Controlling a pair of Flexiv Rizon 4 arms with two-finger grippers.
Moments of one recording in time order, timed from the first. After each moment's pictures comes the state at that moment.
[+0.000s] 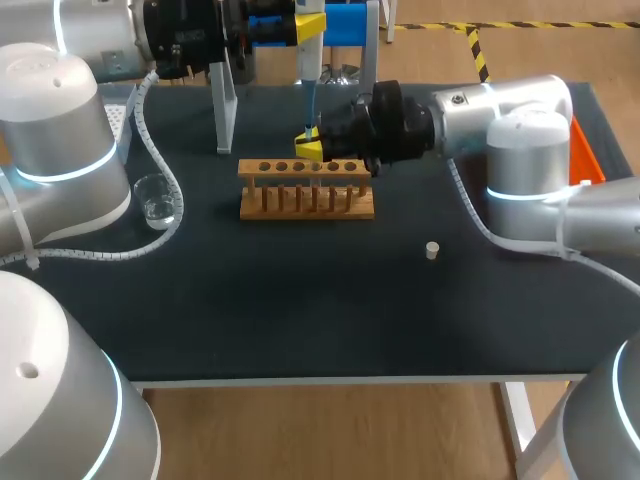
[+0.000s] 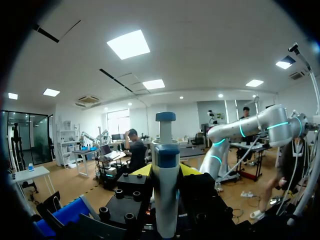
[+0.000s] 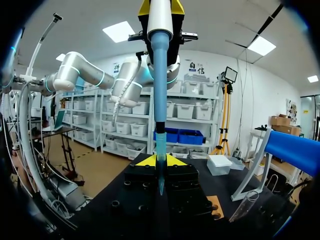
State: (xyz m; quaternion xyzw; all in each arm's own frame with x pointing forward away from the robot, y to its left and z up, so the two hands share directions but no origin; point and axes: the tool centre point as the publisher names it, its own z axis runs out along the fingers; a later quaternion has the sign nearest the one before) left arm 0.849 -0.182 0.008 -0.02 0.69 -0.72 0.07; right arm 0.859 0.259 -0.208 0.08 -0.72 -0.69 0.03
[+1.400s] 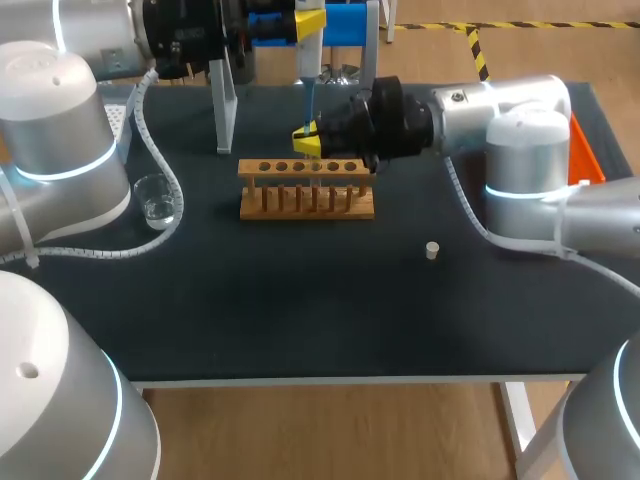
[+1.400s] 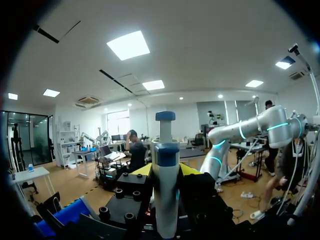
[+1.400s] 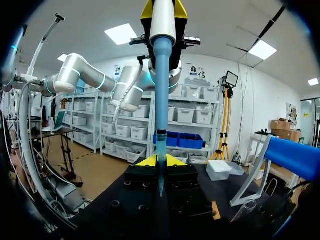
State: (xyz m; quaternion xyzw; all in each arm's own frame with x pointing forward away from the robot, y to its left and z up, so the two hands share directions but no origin) left arm 0.848 -0.182 0.011 -0.02 0.69 -0.72 0.07; right arm 0.858 0.263 -0.194 0.09 -0.70 -0.70 0.03
